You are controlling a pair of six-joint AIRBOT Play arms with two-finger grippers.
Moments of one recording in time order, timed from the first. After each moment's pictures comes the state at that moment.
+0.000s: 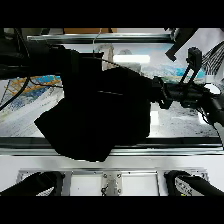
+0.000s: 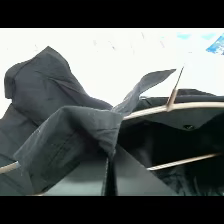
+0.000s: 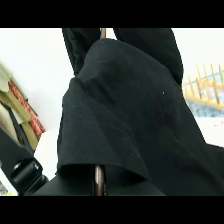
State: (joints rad) left arm -0.66 -1.19 2.02 1.75 -1.53 -1.91; right arm -0.02 -1.19 1.03 0.14 1.52 0.18
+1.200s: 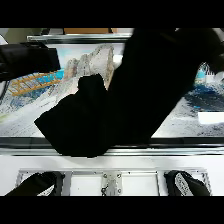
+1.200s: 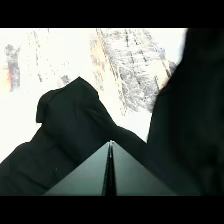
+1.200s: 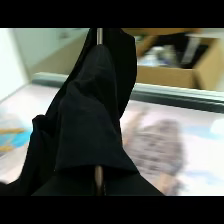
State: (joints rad) left arm -0.54 -1.02 1.75 1.75 -1.28 -1.88; right arm -0.45 -0.88 1.24 -0.30 0.98 0.66
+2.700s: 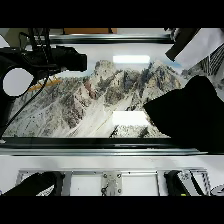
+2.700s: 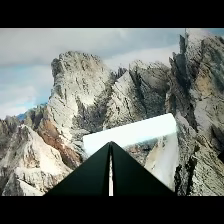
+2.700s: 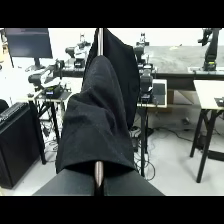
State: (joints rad) left arm -0.54 -1.12 1.61 1.75 -1.03 -1.83; right arm -1.23 -0.95 2.01 -1.68 0.97 1.72
